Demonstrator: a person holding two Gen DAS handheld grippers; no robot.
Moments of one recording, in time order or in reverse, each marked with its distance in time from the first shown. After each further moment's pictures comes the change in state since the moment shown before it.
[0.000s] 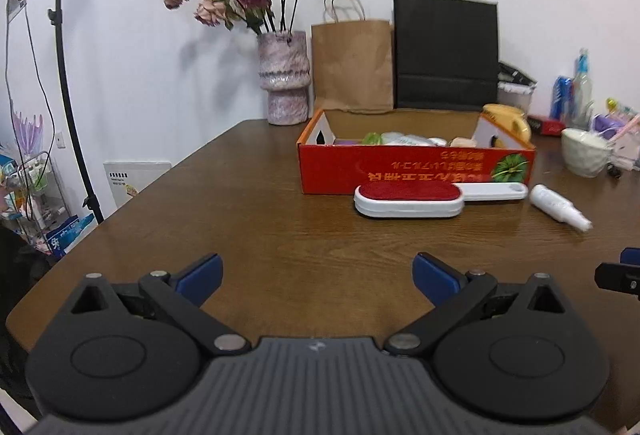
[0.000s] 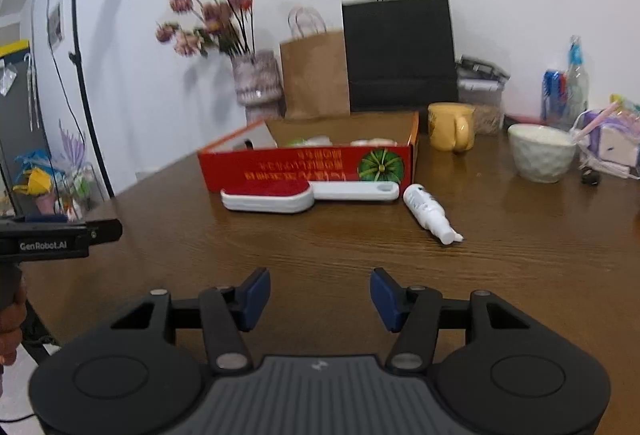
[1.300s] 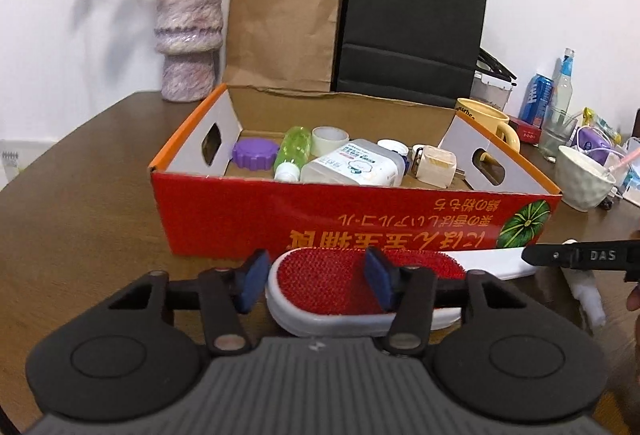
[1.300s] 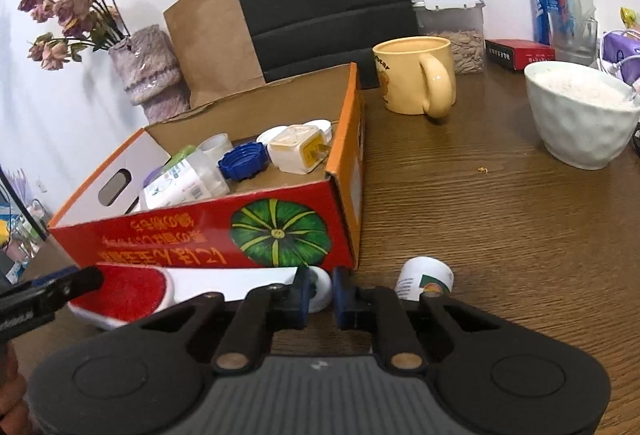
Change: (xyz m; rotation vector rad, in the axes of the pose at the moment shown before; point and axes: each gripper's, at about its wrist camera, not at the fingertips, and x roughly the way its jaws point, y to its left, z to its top) left arm 0.179 -0.022 0.062 -0.047 0.105 -0.280; right arm 0.172 -0.074 0.093 0.250 0.152 -0.089
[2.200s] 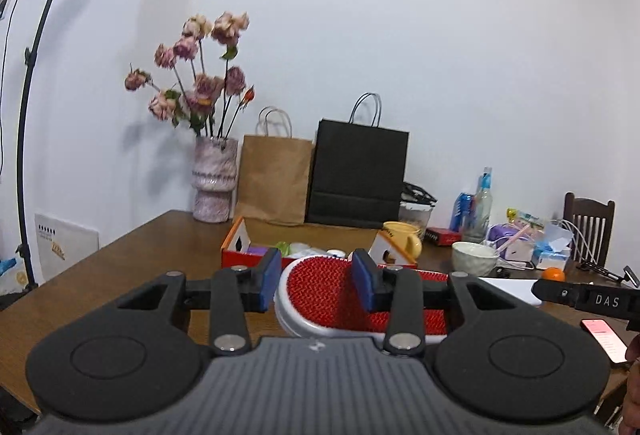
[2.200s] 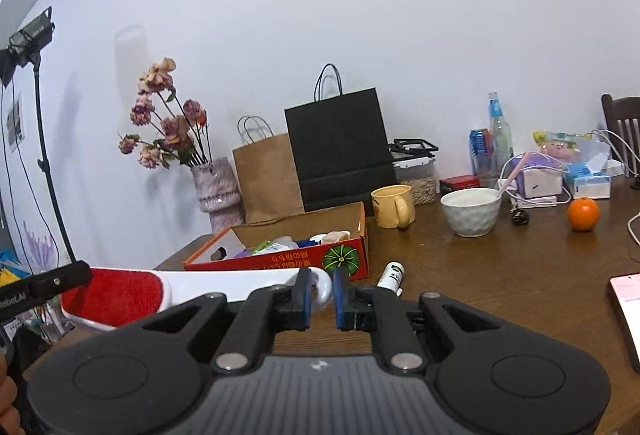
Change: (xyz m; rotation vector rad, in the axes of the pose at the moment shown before) left arm -0.291 -0.044 -0.086 0.013 -0.439 -0.036; right arm -0.275 0.034 -0.162 -0.048 -0.473 -0.016
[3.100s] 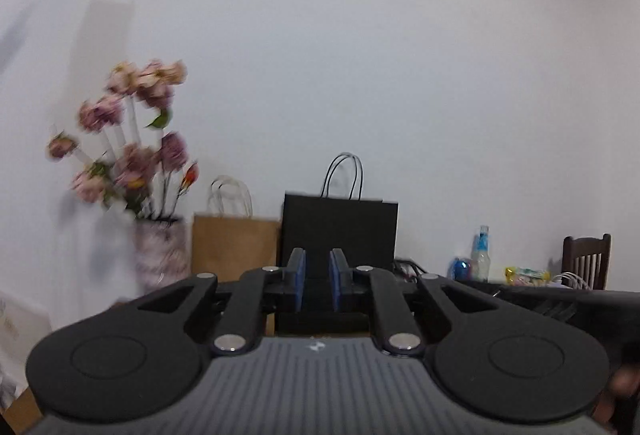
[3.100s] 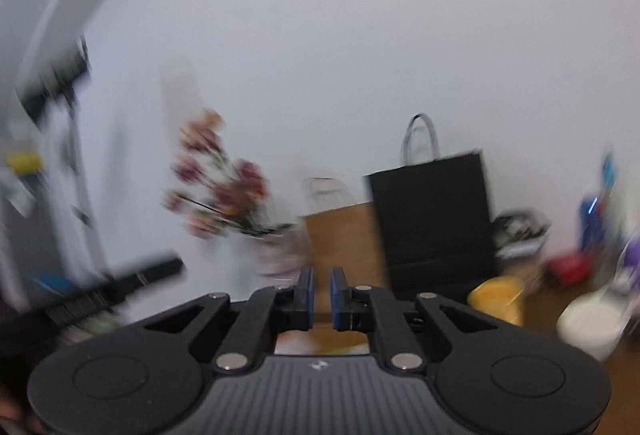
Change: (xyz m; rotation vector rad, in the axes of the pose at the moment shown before) left arm 0.193 0.005 0.124 0.075 -0.130 -0.136; right arm 0.207 0.073 0.119 -0.119 -0.041 0.137
